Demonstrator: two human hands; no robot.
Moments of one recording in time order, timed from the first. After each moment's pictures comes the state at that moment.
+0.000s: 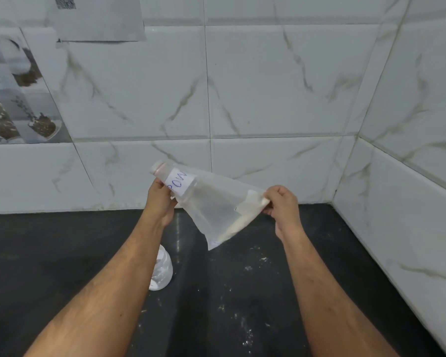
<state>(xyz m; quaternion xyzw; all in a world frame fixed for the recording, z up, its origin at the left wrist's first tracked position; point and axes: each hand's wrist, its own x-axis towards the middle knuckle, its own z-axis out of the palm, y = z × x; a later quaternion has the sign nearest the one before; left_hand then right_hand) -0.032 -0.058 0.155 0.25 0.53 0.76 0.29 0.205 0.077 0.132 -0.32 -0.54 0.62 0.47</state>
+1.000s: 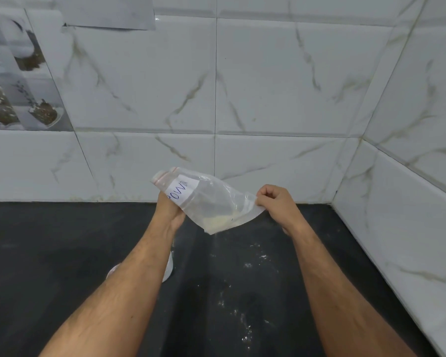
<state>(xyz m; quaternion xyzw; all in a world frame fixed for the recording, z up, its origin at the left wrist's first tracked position) -0.022 -0.061 0.139 0.25 0.44 0.78 0.37 0.205 0.073 0.145 -0.33 -0.73 0.50 0.33</state>
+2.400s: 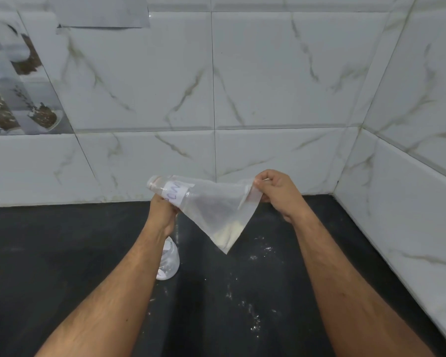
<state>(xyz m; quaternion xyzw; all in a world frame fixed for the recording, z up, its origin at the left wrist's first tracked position) -0.039 -0.083 0.111 0.23 0.58 0.73 0.29 0.198 0.070 0.157 -0.31 -0.69 0.55 0.36</state>
